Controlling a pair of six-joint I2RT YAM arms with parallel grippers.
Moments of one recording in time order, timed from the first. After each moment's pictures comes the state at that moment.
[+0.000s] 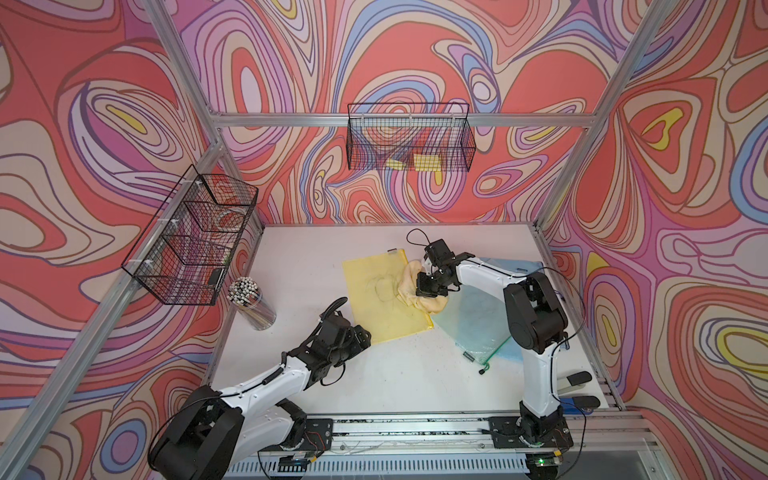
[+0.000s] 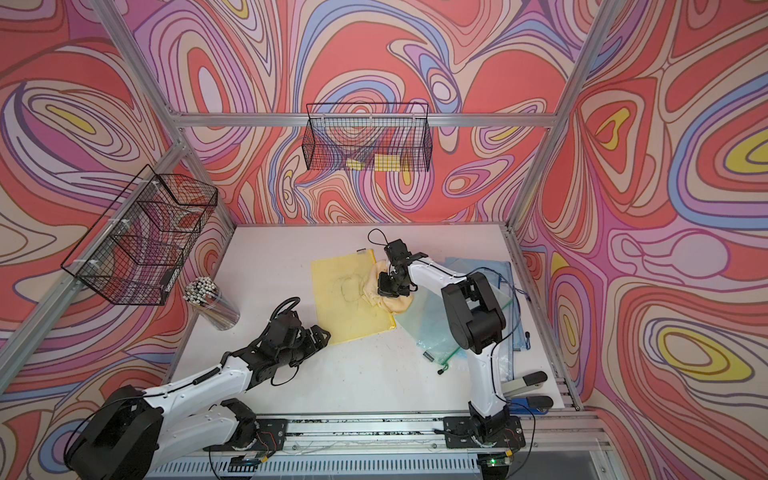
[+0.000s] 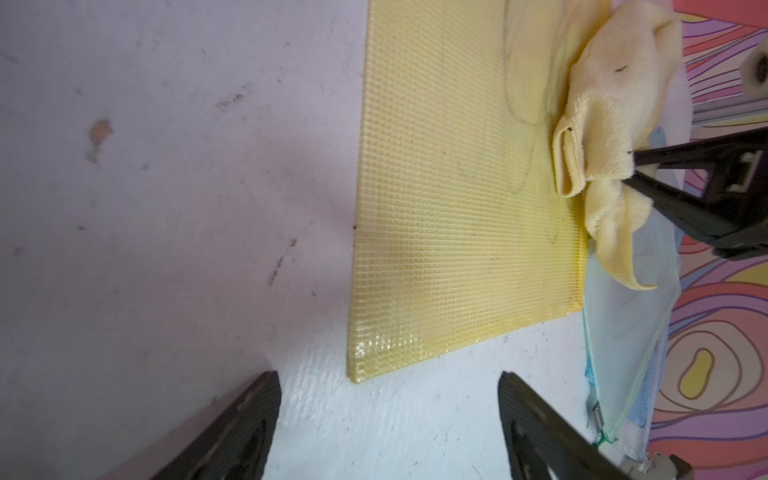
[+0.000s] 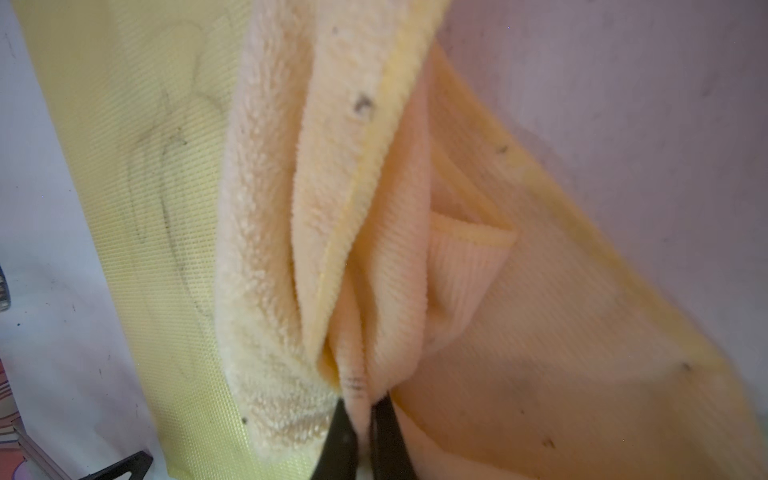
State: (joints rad) left arm -0.55 1.13 0.33 0.00 0.08 -1.08; right arm 0.45 2.09 1.51 -0.59 -0.29 0.48
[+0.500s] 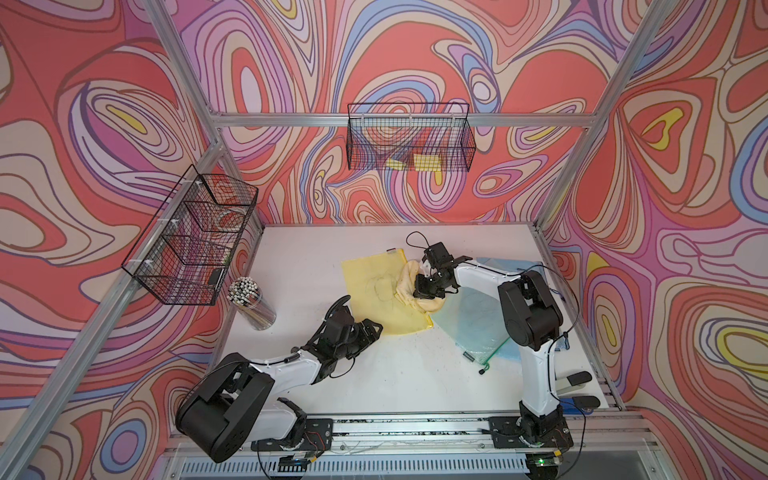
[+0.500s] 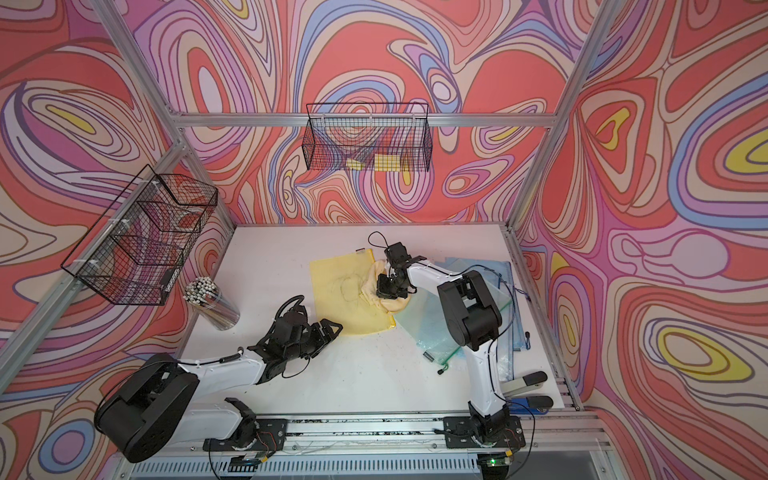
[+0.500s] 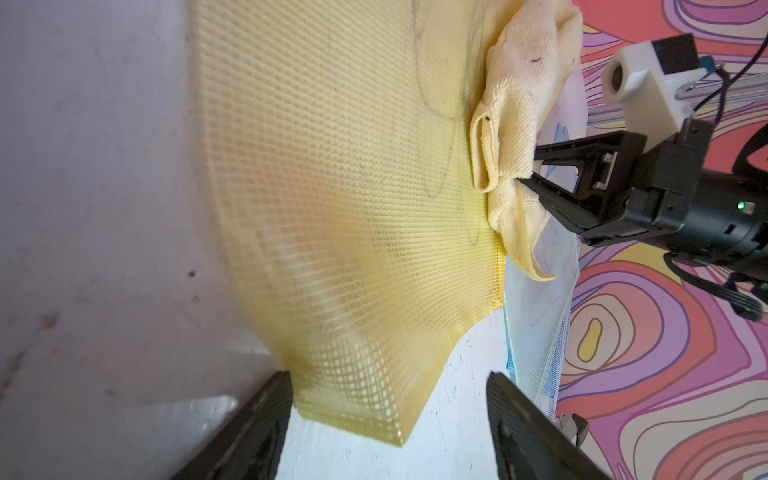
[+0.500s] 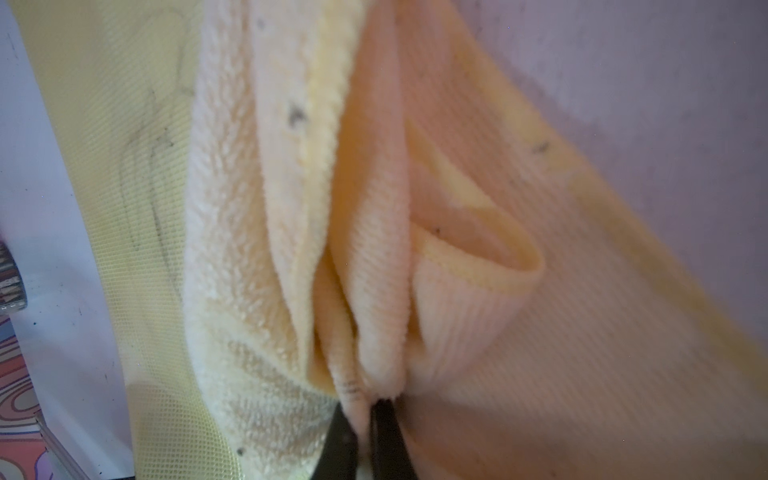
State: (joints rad) left arm -0.55 1.33 0.31 0.35 0.20 -1.14; right arm 0.45 2.12 1.49 -0.52 -0.34 0.49
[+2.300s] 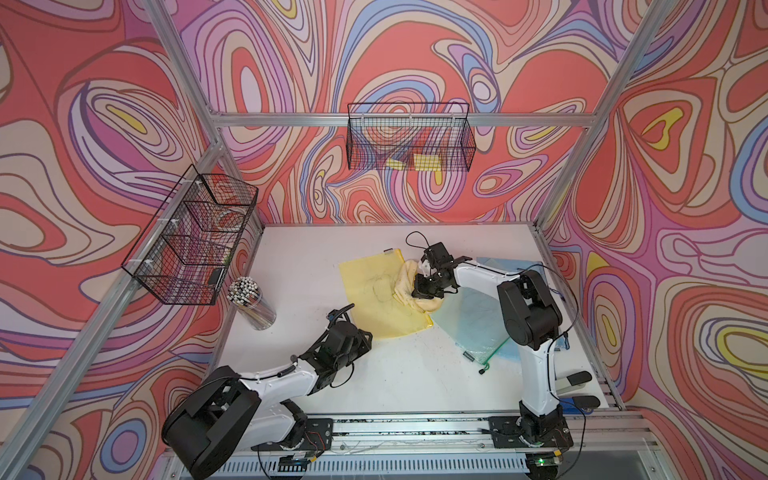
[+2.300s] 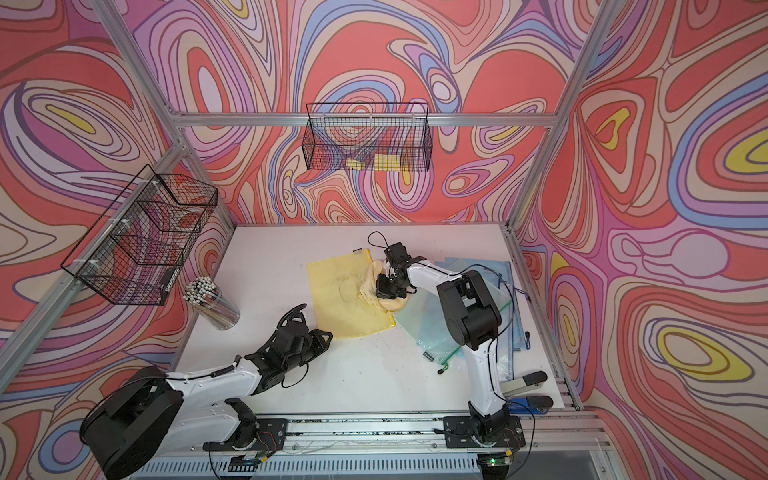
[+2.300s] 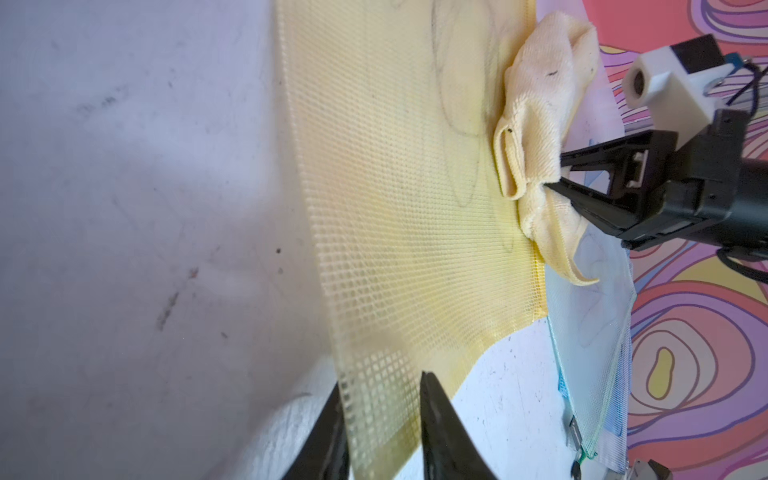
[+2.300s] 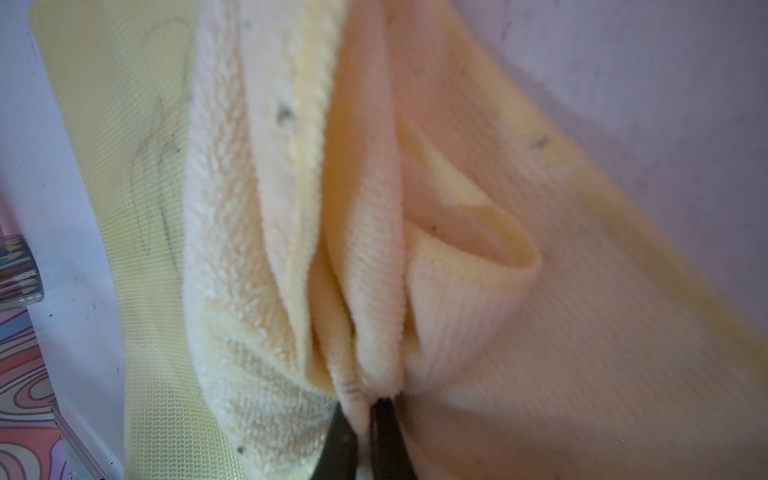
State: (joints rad) left arm -0.65 1.18 0.28 0.22 -0.06 -1.10; right arm 0.44 2.12 1.49 -0.51 -0.36 0.49
